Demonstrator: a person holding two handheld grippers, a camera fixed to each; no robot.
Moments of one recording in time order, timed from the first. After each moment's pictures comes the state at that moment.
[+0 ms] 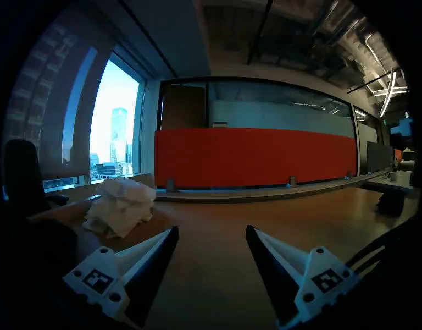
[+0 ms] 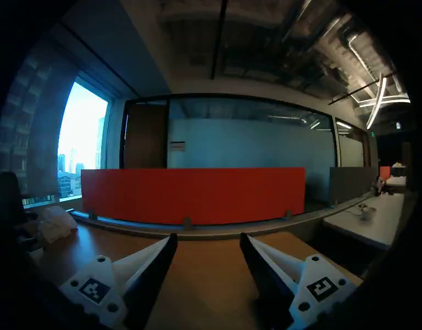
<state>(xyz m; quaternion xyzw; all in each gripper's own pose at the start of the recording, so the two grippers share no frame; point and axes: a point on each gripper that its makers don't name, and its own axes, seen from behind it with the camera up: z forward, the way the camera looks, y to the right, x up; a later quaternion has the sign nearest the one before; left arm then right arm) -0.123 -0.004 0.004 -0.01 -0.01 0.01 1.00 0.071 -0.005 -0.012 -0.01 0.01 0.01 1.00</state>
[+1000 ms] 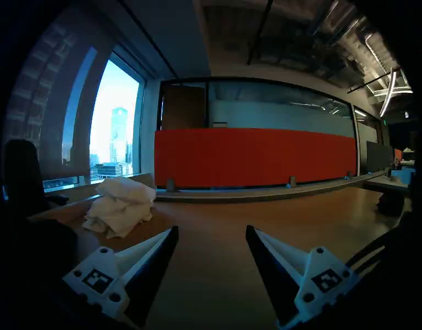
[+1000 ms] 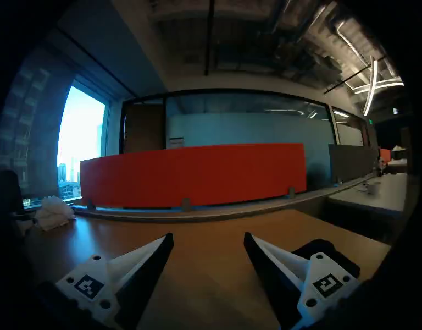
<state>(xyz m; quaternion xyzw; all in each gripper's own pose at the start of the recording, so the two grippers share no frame) -0.122 -0.001 0.005 -0.01 -0.01 0.01 1.00 -0.045 0.007 -0.002 -0.01 0.02 0.03 1.00</state>
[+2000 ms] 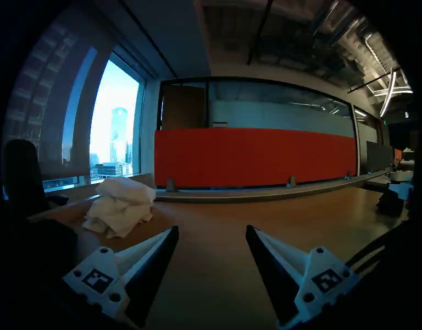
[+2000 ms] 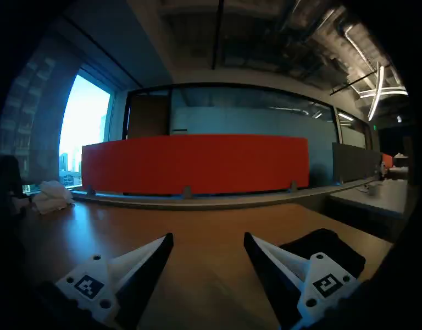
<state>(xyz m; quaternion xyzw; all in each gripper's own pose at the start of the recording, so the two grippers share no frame) -0.123 0.000 0.004 -0.01 -0.01 0.01 1.00 -0.080 0.001 0.002 0.00 0.00 0.00 1.00</state>
